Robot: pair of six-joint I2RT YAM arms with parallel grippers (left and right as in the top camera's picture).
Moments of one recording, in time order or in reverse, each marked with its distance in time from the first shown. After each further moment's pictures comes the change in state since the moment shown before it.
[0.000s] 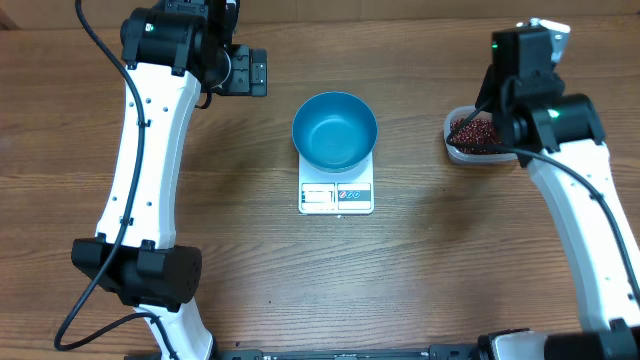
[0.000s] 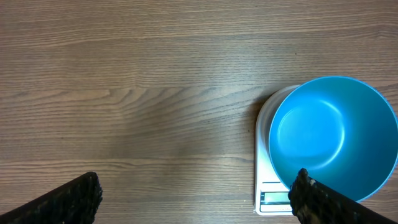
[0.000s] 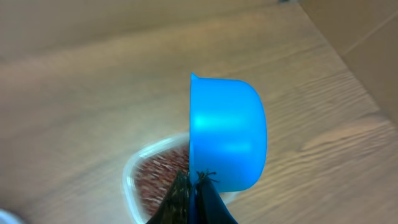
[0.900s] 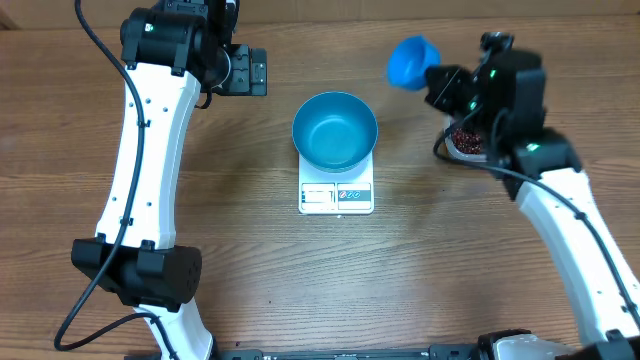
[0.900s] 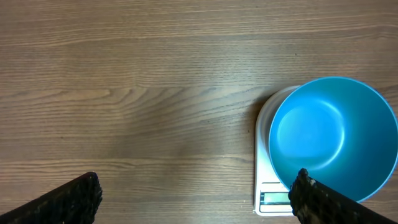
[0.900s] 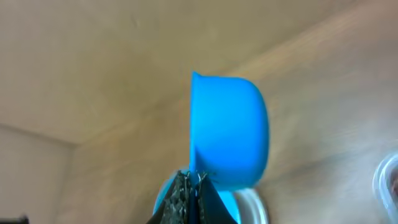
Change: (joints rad) left arm 0.000 0.000 0.000 0.000 0.000 -0.004; right arm 0.000 -0.114 -0.285 0.559 -0.725 0.350
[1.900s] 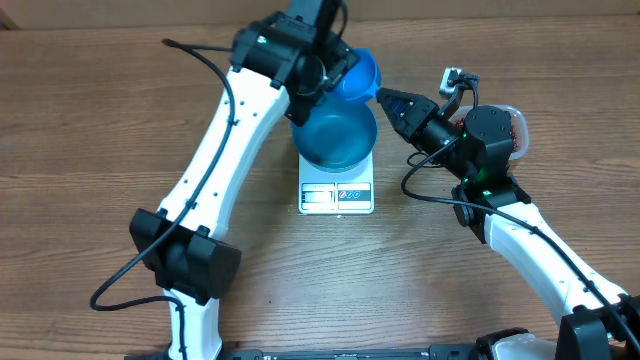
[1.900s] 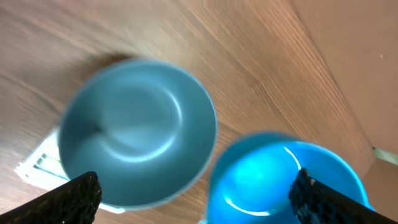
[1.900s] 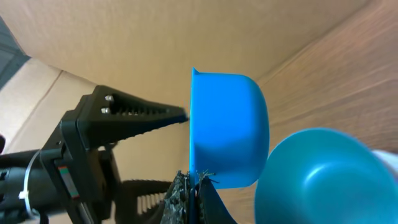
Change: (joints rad) left arm -0.248 0.105 -0.008 0.185 0.085 -1.040; right arm 0.092 -0.001 -0.458 0.830 -0.254 0.381
